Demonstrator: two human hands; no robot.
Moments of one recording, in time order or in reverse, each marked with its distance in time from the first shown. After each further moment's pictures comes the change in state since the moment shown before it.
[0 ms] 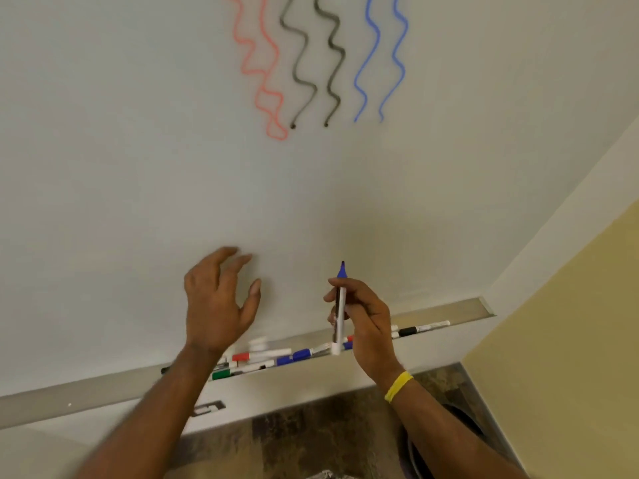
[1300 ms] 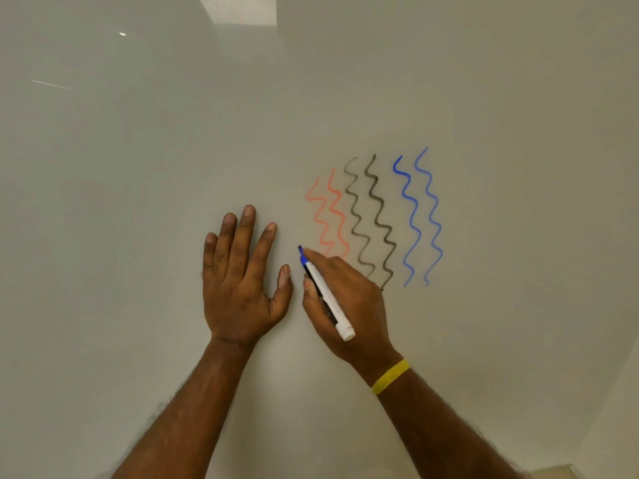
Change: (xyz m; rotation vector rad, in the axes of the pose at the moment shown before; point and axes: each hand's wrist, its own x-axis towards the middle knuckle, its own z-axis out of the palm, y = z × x) left_hand 0.214 -0.008 -0.095 0.278 0.533 0.217; right_hand 0.152 -0.173 0.111 -0.605 0.121 -1.065
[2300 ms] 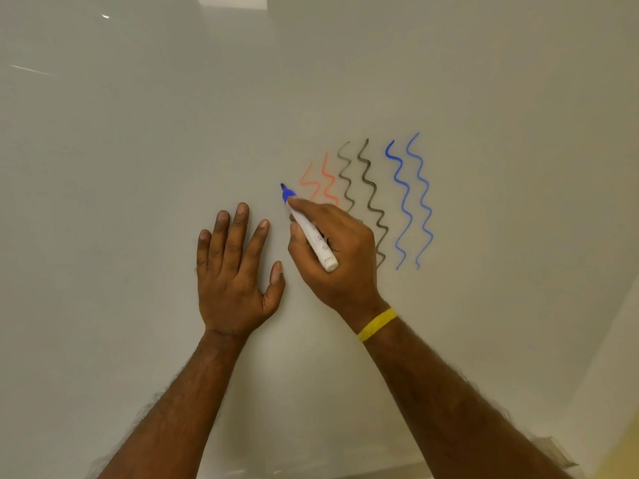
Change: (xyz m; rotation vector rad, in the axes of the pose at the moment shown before) left_hand -0.018 -0.007 0.001 0.001 -0.047 0.013; right_hand 0.044 -0.018 -0.003 0.101 0.084 -0.038
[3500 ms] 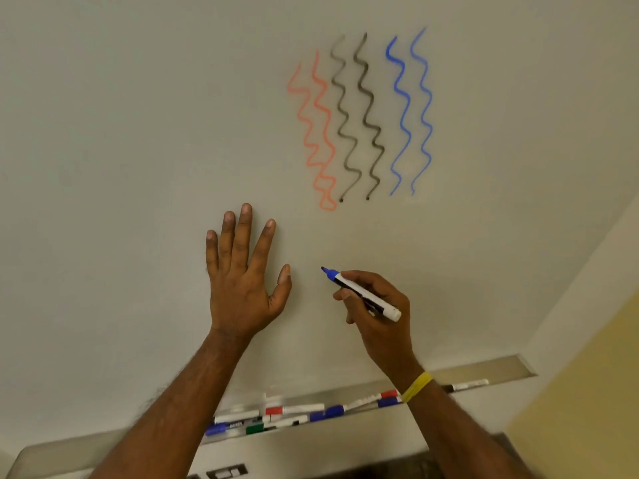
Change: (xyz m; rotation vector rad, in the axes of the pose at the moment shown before) left_hand -0.096 0.040 -0.025 -0.127 -0.282 -0.086; right_hand -0.183 -0.010 -0.059 0.385 -0.045 0.823
